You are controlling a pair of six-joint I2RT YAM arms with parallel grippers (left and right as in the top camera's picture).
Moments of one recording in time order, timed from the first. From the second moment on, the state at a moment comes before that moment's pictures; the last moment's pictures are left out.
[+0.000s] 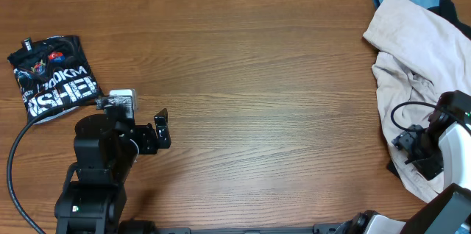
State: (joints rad) left arm -0.04 0.72 0.80 -0.71 0.06 -0.13; right arm -0.56 1.45 0.90 -1.00 0.17 0.42
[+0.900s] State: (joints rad) left arm -0.04 0.72 0.80 -0.71 0.06 -0.13; right arm -0.56 1.53 0.90 -0.99 0.19 0.41
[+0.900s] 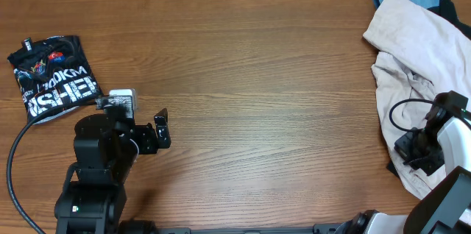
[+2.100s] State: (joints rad) left arm -0.04 0.72 0.80 -0.68 0.06 -0.13; right arm -0.52 1.61 0.97 -1.03 0.15 0.27
